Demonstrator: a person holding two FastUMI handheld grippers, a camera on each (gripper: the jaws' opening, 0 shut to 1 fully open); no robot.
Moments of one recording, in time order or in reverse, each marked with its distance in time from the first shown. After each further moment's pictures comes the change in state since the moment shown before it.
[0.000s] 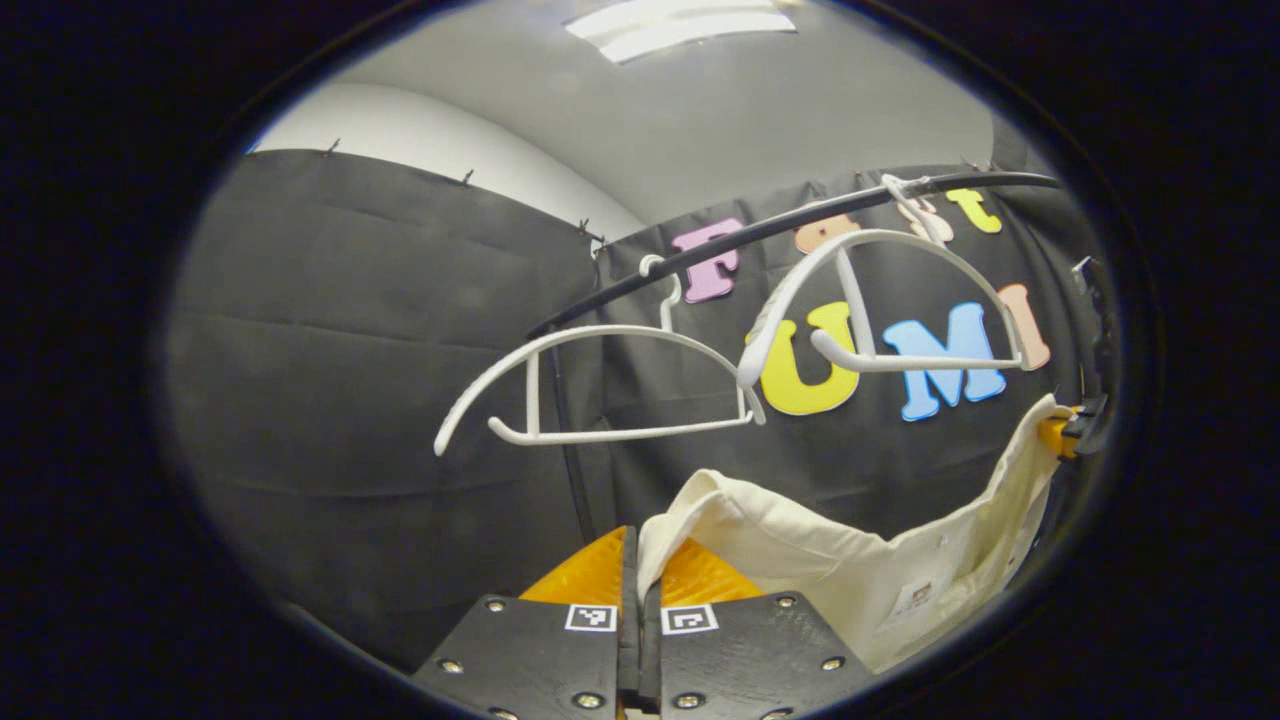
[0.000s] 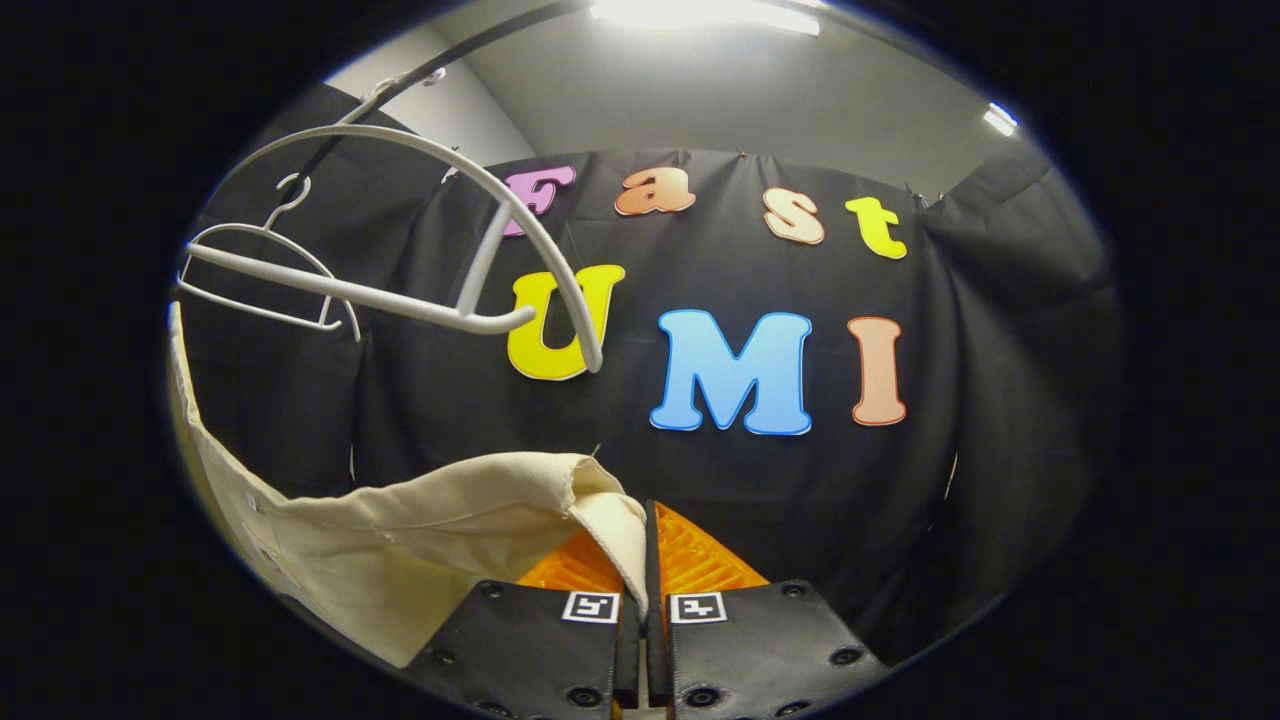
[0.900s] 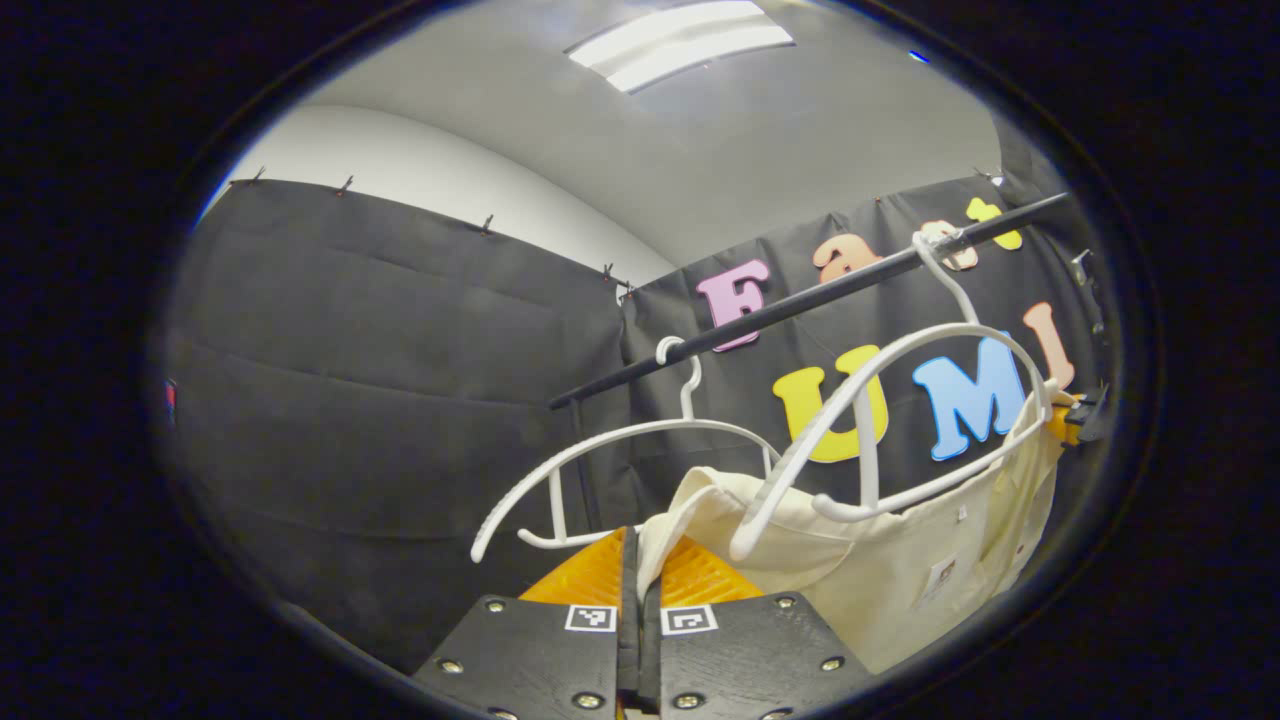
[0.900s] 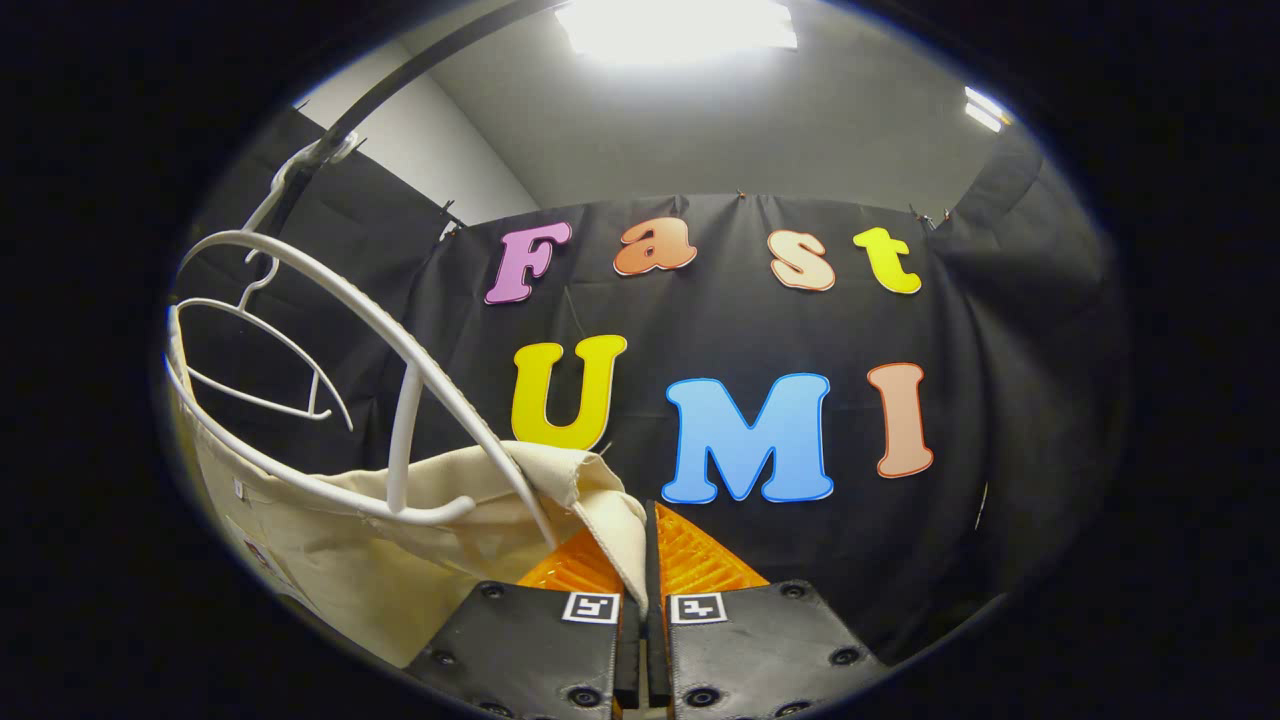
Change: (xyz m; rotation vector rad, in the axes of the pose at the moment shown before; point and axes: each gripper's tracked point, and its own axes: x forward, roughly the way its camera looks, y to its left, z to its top) left arm 0.023 0.006 0.066 0.030 -0.113 0.121; right arm 0.059 -0.012 0.076 0.044 -0.171 0.047
